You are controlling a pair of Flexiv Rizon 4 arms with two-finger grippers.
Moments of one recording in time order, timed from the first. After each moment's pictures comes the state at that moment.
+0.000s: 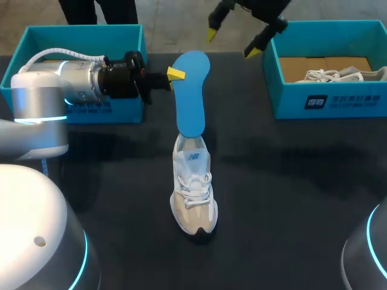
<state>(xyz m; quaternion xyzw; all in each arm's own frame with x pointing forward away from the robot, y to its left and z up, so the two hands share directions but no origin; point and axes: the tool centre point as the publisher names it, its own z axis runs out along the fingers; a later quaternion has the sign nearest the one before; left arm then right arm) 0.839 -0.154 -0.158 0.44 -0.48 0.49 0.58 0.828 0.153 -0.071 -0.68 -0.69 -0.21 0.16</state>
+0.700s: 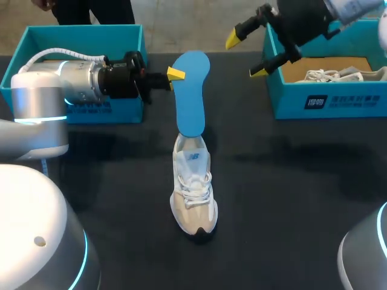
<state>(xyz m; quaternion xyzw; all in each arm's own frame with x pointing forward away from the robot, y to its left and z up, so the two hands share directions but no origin) 0.839 -0.154 -0.158 0.44 -0.48 0.49 0.58 0.827 0.129 -0.102 -0.64 -0.62 -0.32 0.31</state>
